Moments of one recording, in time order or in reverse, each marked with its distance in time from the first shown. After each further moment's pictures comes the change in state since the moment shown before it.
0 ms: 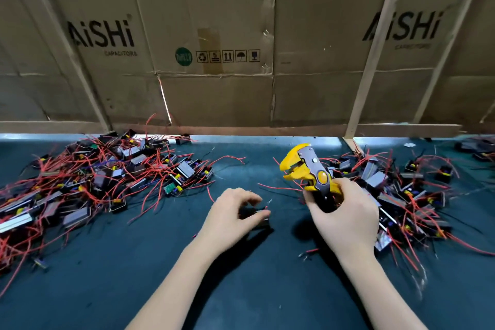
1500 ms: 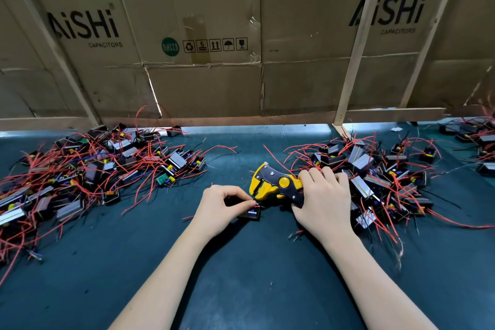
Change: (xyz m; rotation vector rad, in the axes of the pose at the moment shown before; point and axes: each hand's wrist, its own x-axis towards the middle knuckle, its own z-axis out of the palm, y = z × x) left_hand -0.005 -0.005 0.002 -0.285 -0.030 -0.107; right_hand -0.005 0.004 0.008 -0.486 -0.173 -0.394
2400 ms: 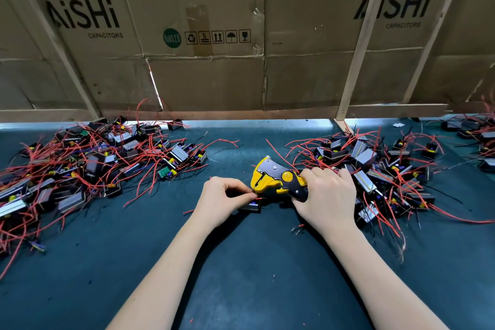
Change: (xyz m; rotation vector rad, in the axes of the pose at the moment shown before) left_hand 0.003 -0.002 -0.002 0.032 0.028 -0.048; right_hand -0.001 -0.001 -0.001 0.032 -0.011 -0.004
